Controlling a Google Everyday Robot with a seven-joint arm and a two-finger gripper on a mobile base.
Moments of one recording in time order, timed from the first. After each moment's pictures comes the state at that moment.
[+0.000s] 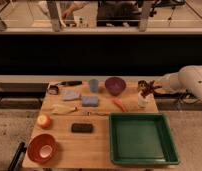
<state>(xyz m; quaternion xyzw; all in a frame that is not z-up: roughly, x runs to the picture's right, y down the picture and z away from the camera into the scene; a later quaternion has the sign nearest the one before) 0.327 -0.013 0.760 -0.05 -0.09 -0.18 0.98</state>
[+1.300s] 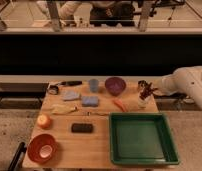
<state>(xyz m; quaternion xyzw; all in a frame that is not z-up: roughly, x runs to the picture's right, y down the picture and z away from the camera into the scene) 0.319 -0.002 0.775 -0.06 -0.09 -0.22 0.97</state>
